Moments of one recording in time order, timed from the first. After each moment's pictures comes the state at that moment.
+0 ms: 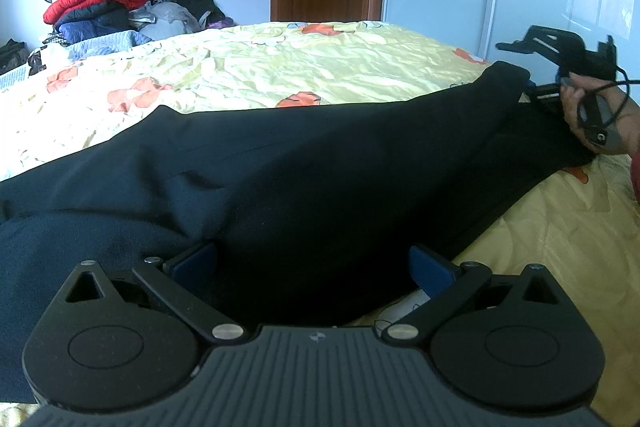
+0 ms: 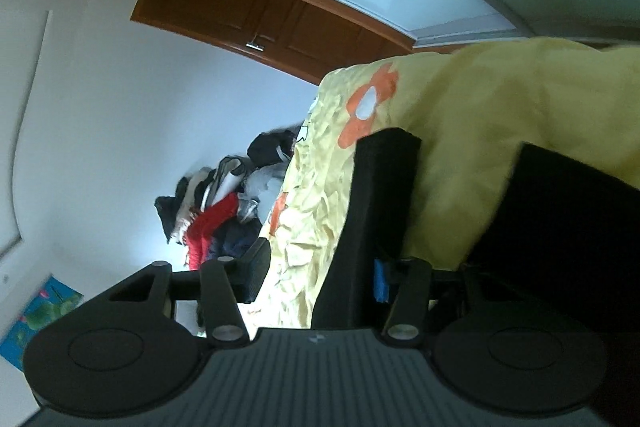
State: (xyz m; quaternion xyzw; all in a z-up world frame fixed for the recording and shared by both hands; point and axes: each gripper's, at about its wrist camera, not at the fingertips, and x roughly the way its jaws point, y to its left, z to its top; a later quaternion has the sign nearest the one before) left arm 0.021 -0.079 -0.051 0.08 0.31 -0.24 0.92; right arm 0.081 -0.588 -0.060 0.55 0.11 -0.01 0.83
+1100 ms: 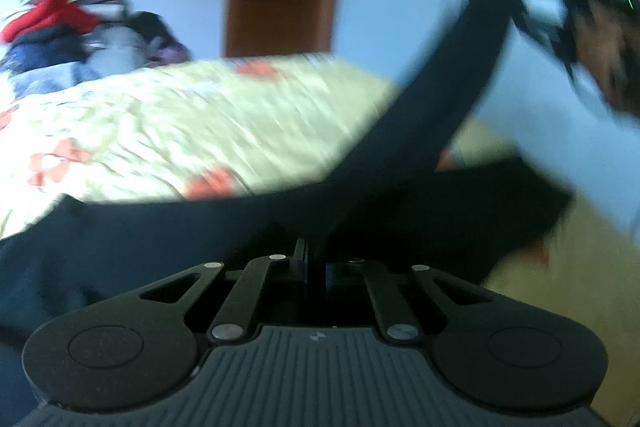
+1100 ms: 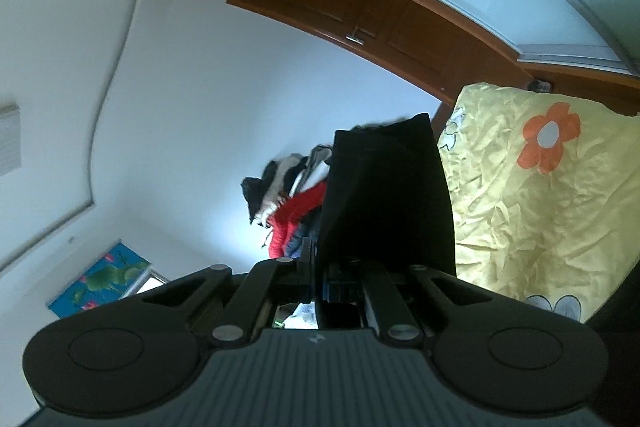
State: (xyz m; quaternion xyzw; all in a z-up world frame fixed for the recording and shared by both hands) left arm 0.062 -0.129 -0.014 0.03 0.26 -0.30 0.92; right arm 0.061 -0.547 0.070 0.52 0.06 0.11 0.84
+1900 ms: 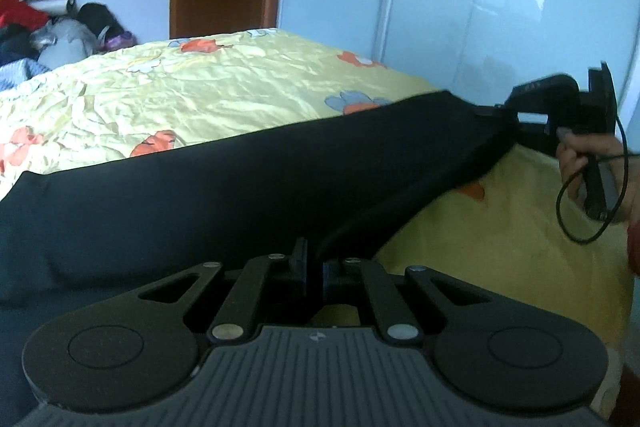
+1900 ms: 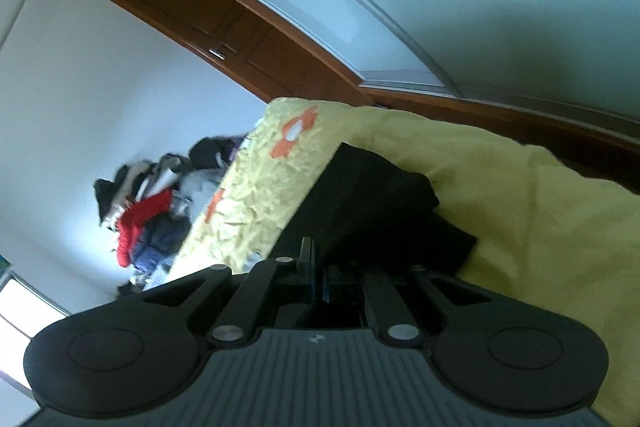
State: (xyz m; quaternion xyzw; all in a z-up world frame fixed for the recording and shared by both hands) left arm 0.021 -0.131 -0.036 0.09 0.30 -0.39 0.87; right arm -0.045 -0.574 -0.053 0.48 0.15 -0.11 0.86
